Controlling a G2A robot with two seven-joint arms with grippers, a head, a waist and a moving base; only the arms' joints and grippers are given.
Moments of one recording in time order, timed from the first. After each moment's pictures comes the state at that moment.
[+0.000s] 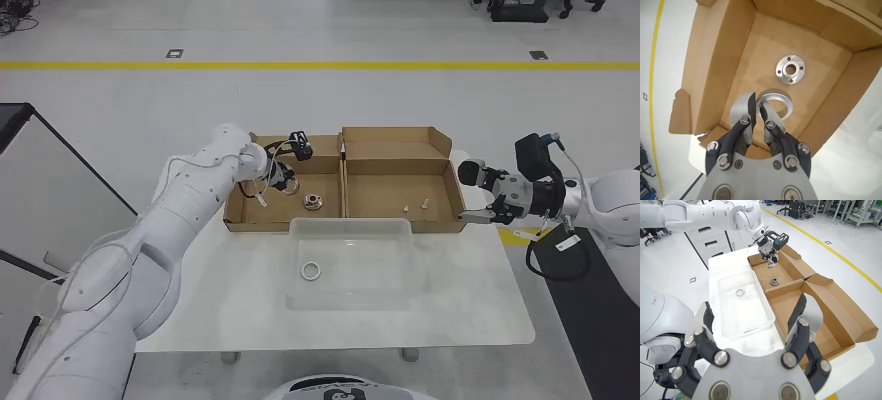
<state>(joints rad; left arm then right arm) 0.44 -1.37 -0.51 -0.61 1.05 -0.75 -0.65 -1.27 -0.54 1.36 -1.62 -0.06 -1.01 0.70</state>
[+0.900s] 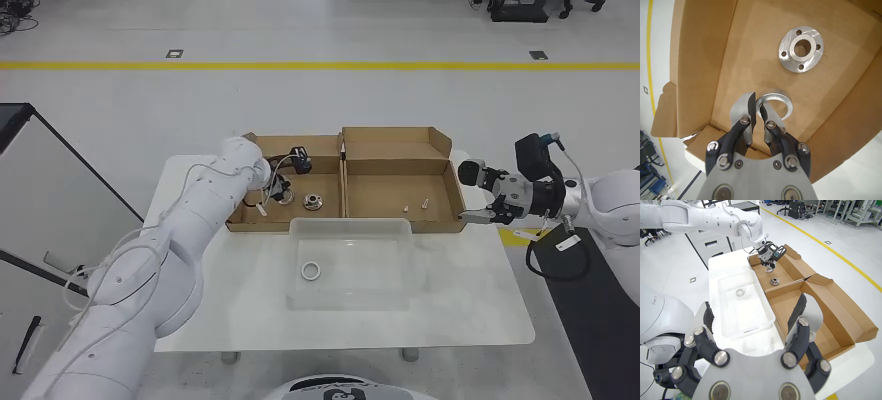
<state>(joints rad) 0.43 -1.48 -0.43 -0.37 1.18 -0.74 -0.51 -1.27 -0.54 1.36 -1.62 -0.06 -1.01 0.70</state>
